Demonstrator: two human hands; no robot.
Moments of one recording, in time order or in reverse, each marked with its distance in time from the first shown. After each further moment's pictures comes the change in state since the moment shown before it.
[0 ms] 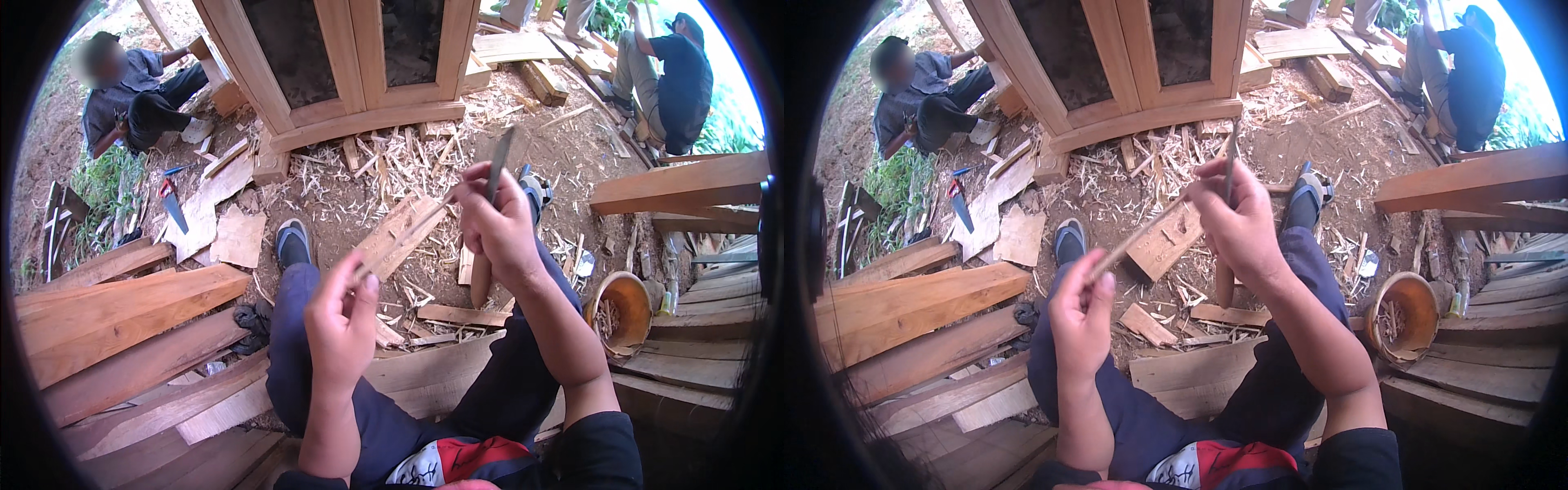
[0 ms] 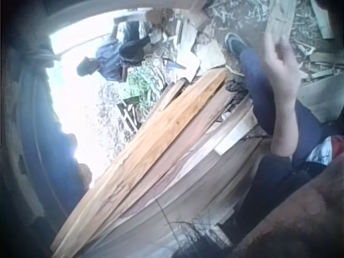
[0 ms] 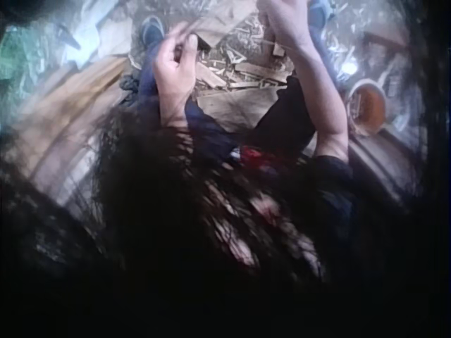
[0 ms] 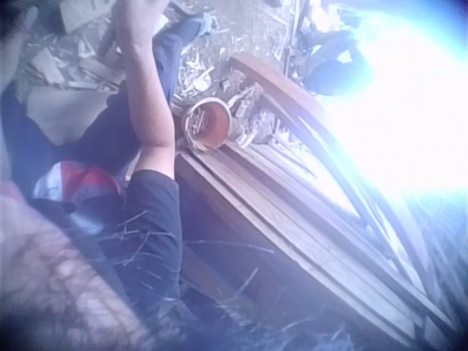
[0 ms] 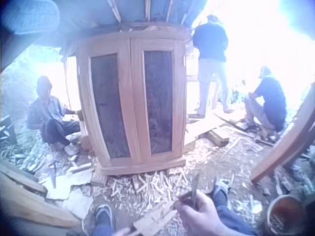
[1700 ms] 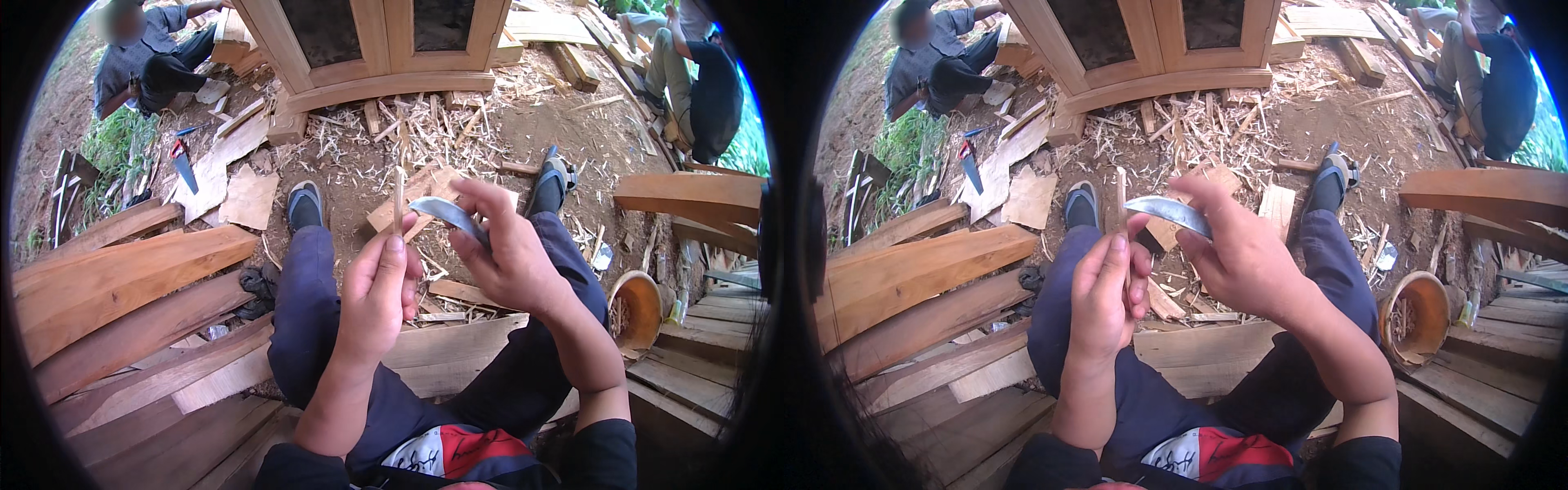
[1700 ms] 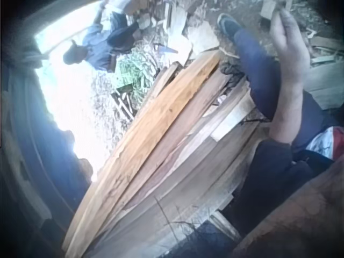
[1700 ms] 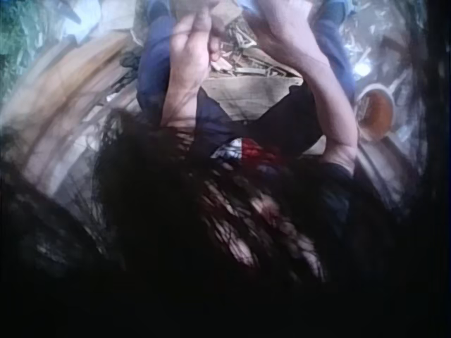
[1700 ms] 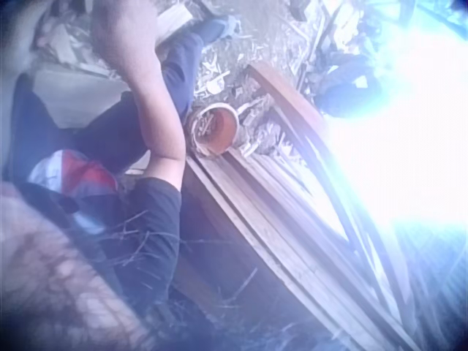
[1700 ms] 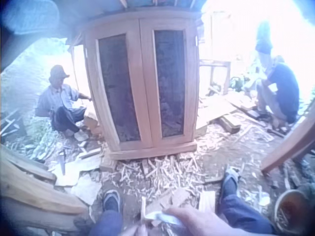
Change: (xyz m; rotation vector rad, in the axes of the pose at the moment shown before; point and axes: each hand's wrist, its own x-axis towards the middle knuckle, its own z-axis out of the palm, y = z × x) left_hand 0.003 0.000 0.018 -0.604 -0.177 -0.341; right_hand -0.029 0.021 0.003 -0.702 -0.335 -0.477
